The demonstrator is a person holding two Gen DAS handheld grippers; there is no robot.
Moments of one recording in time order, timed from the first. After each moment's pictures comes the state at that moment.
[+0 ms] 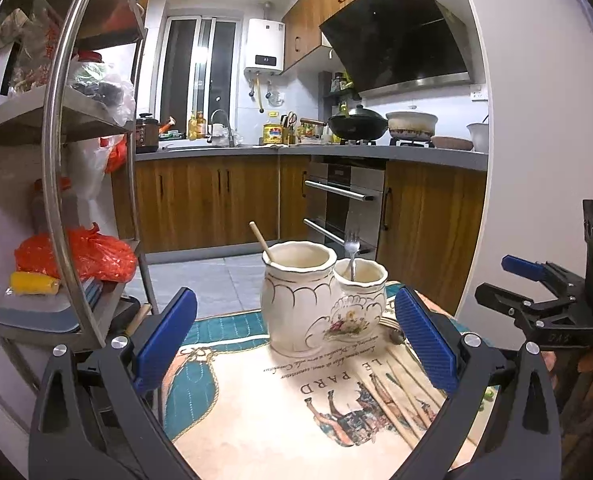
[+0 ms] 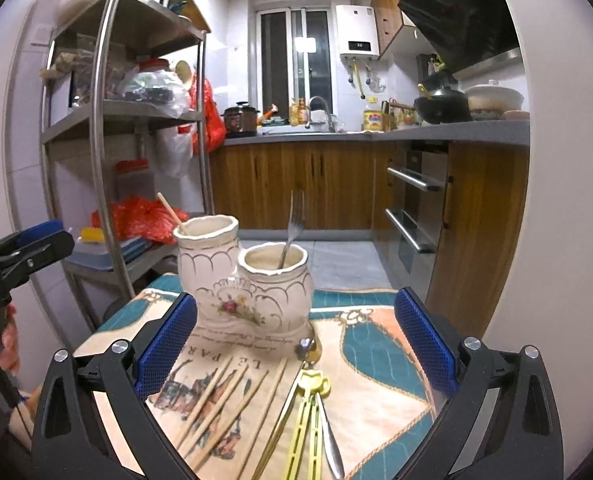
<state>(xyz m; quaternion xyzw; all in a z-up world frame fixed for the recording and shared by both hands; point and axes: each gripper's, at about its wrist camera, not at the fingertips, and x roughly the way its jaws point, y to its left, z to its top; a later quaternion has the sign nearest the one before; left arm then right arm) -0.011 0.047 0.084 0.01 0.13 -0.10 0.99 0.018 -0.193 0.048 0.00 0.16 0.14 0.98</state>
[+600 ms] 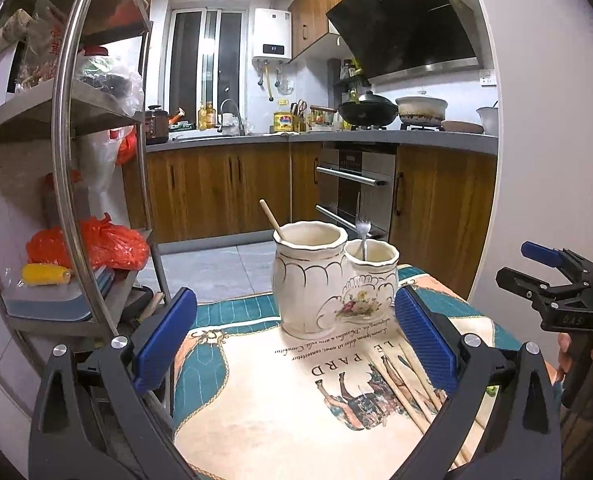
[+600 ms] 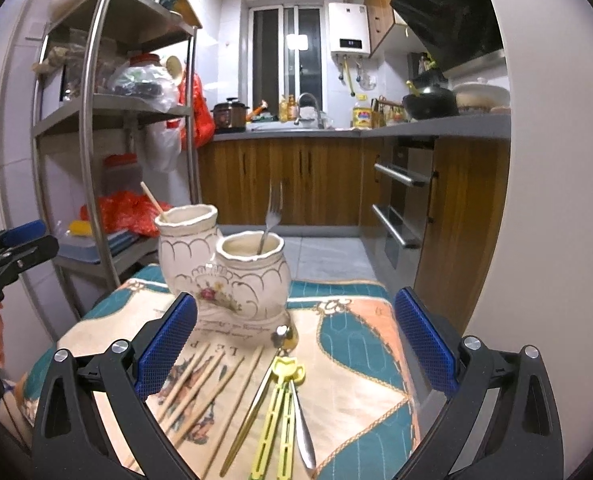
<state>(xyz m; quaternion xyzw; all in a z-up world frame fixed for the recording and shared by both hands) -0.012 0.043 0.074 0.02 0.16 -0.08 0.98 0.016 -0.210 0.039 0.00 0.17 0.12 0.98</state>
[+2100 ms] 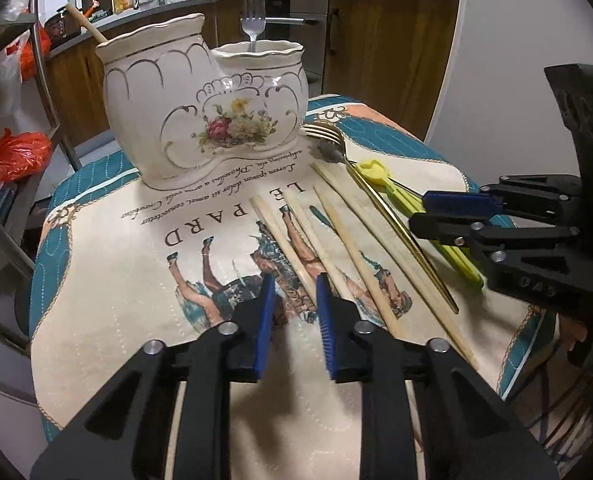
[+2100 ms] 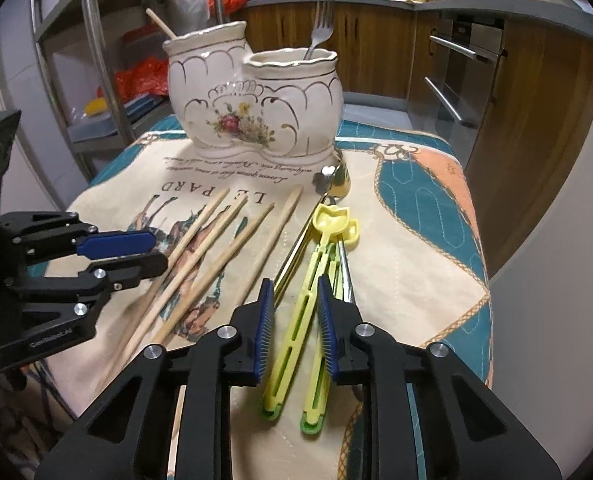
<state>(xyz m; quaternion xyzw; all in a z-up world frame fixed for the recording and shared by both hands) 0.041 -0.050 -0.032 0.07 0.41 -0.18 0.89 0.056 -0.178 -0.037 -0.06 0.41 0.18 0.89</state>
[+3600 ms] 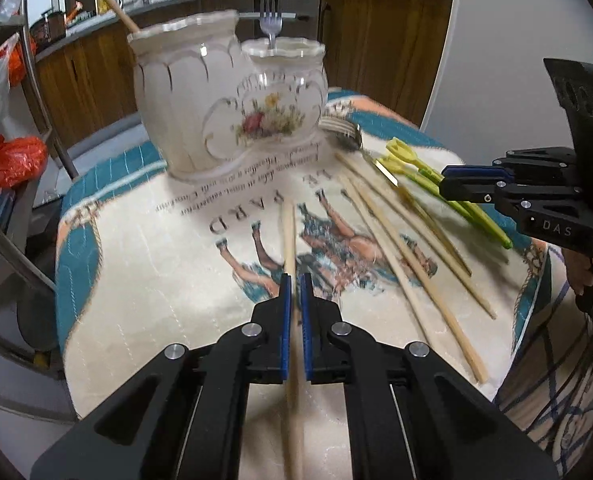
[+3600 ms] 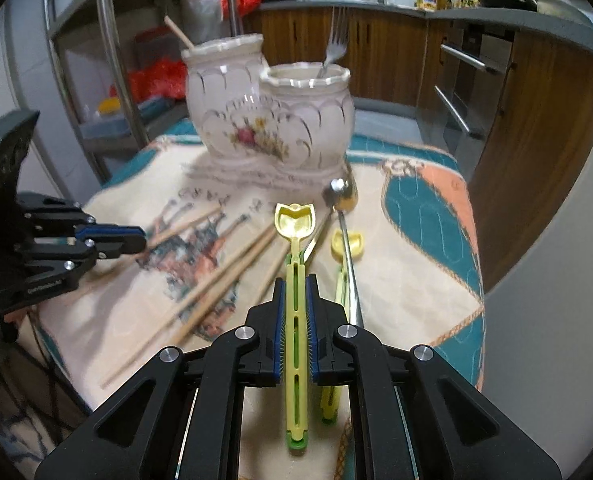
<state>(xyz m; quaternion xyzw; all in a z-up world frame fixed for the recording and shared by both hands) 0.036 -0.007 -0.017 0.09 0.41 -0.22 0.88 0.050 -0.181 -0.019 -0.05 0.39 0.22 0.89</state>
